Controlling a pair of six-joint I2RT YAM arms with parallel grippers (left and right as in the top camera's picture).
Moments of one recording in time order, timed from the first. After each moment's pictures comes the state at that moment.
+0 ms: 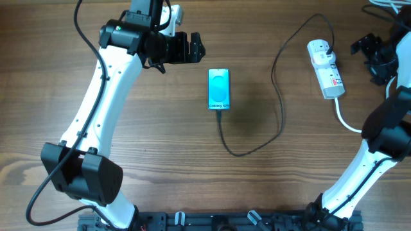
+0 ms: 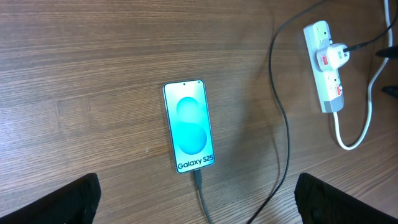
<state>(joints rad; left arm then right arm) -0.27 1.82 1.80 -1.03 0.34 -0.26 -0.42 2.26 2.00 -1.10 -0.05 0.58</state>
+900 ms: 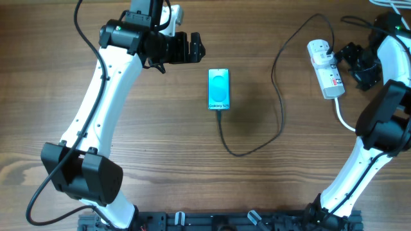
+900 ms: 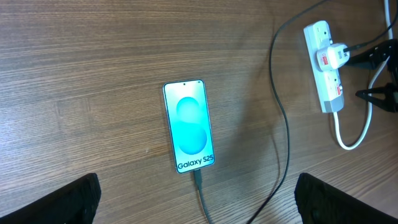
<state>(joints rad) -0.27 1.82 1.80 -1.03 0.34 -0.26 -0.36 2.29 1.90 -1.03 -0.02 0.56</state>
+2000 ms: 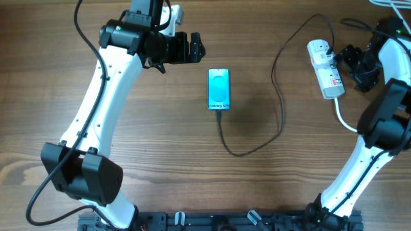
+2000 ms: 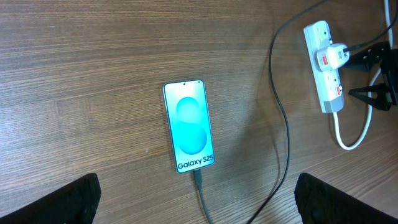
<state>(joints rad) -0.27 1.82 1.80 -1.03 0.34 -0.26 -0.38 2.32 1.89 -1.00 -0.09 0.48</state>
